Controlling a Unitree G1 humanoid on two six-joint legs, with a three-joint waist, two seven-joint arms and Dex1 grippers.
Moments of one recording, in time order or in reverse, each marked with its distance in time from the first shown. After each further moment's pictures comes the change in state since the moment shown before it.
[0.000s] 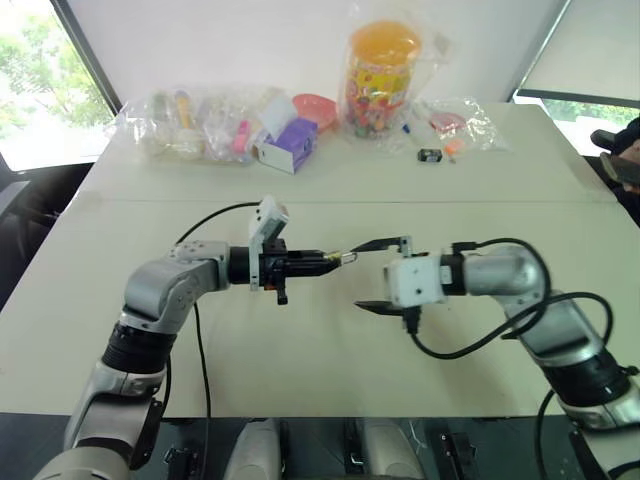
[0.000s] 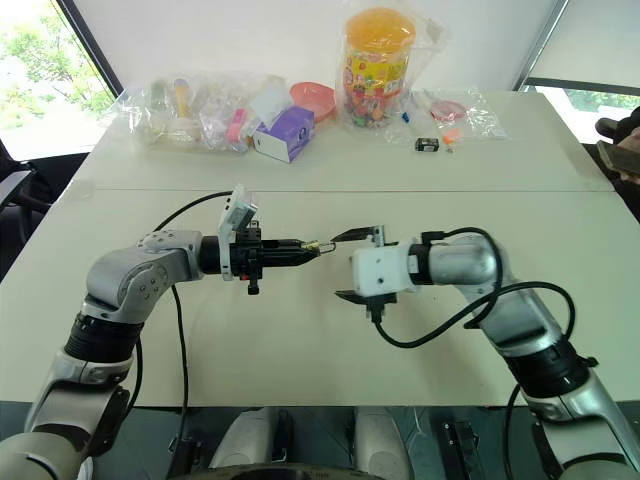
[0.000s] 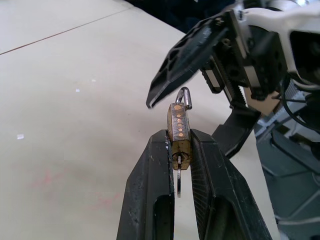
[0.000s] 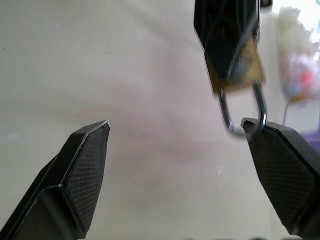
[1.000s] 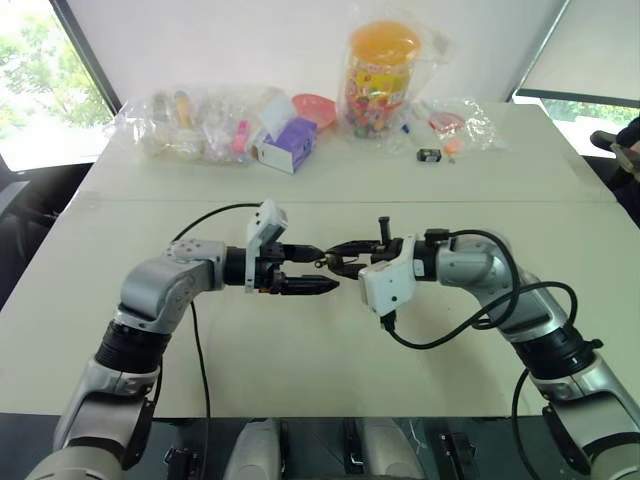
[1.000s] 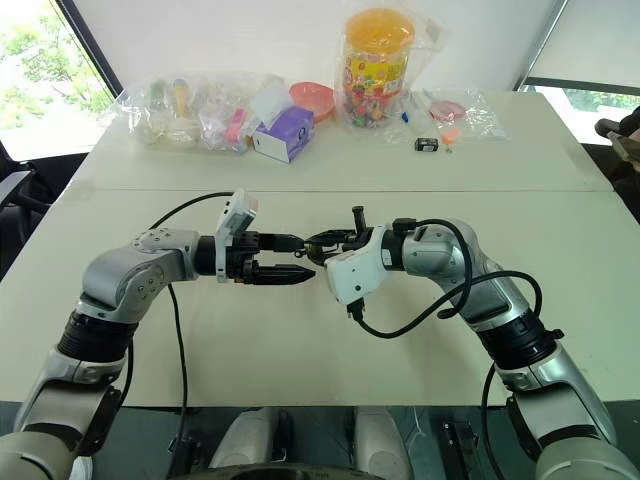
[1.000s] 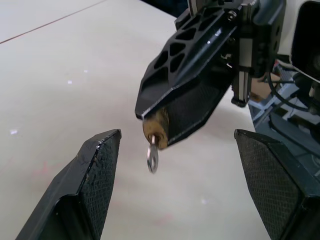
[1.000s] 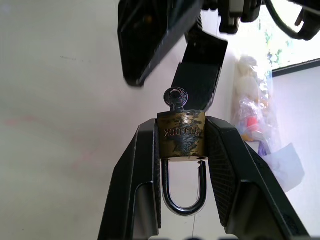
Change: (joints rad) left arm -0.002 -0.014 -0.026 0.002 0.010 -0.001 -0.008; right arm -0.164 0.091 0.163 0.231 -0.332 -0.568 -0.131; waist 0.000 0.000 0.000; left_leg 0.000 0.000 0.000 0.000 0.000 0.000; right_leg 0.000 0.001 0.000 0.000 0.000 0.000
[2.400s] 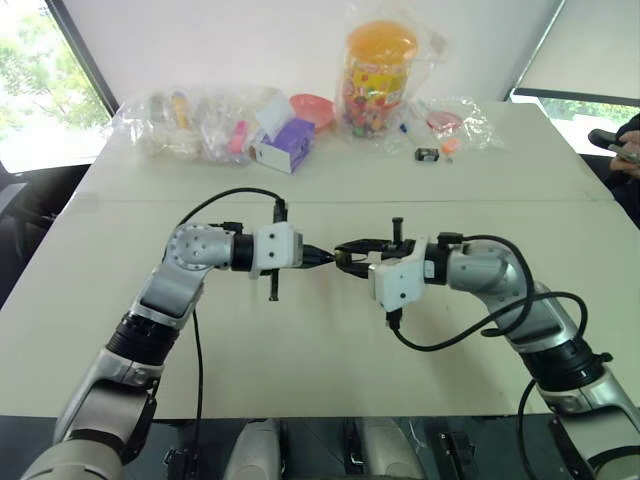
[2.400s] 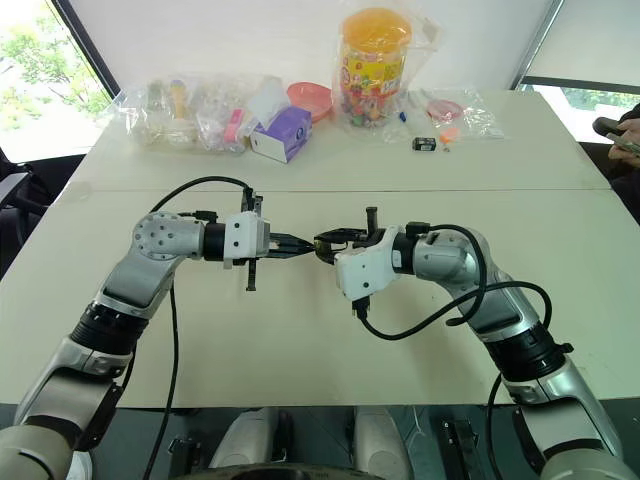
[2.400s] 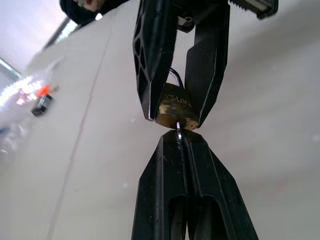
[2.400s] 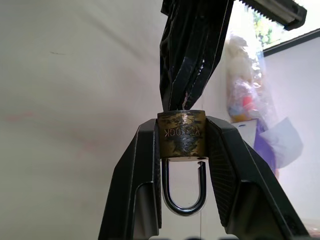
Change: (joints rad) left arm -0.040 0.013 -0.117 0.220 0.541 -1.024 -0.094; right arm 0.045 -0.008 -0.038 -0.012 0.035 0.069 0.007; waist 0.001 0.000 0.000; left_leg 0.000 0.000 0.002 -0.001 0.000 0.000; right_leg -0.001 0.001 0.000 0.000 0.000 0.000
